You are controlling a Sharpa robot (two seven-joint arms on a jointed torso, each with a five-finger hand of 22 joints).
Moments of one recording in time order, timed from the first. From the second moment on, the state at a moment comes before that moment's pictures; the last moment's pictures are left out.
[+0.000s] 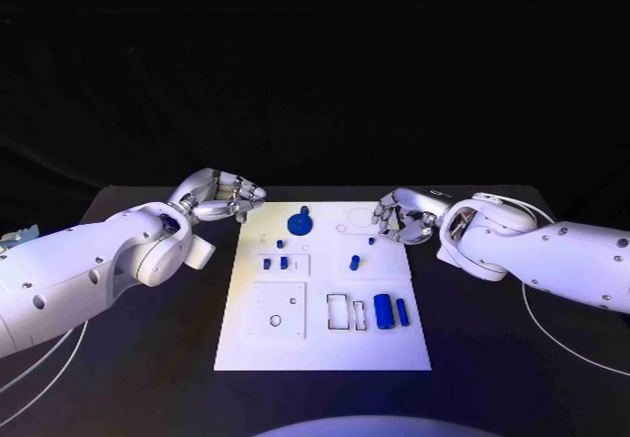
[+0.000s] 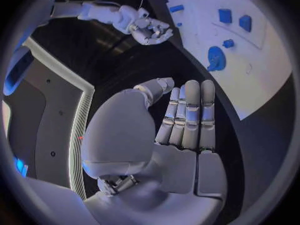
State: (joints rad) left arm 1.17 -0.81 0.02 1.38 -0.50 -0.22 0.27; left_hand 1.35 -0.20 0.56 -0.01 0.36 0.94 0.18 0.24 0.27 0.99 0.11 0.44 0.12 1.09 0.04 1.15 0.39 0.17 0.85 0.14 1.06 0.69; right arm 1.23 -0.92 -0.13 1.50 -1.37 -0.31 -0.04; right_hand 1.33 -0.19 0.59 0.05 0.16 0.82 0.18 0.44 0.27 0.92 0.11 0.51 0.23 1.45 0.03 1.43 1.18 0.14 1.23 0.13 0.95 1.14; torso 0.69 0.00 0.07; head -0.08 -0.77
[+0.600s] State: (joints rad) left arm 1.15 -0.86 0.02 1.45 -0.15 -0.25 0.44; left_hand 1.34 -0.20 0.55 0.00 0.36 0.94 0.18 0.24 0.27 0.99 0.11 0.44 0.12 1.08 0.04 1.13 0.38 0.17 0.85 0.14 1.04 0.68; right arm 1.21 -0.88 -0.13 1.52 -1.58 -0.29 -0.17; right_hand 1.30 -0.21 0.59 0.04 0.15 0.82 0.19 0.41 0.26 0.93 0.12 0.48 0.20 1.46 0.04 1.43 1.19 0.14 1.24 0.14 0.97 1.16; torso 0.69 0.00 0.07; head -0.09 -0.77
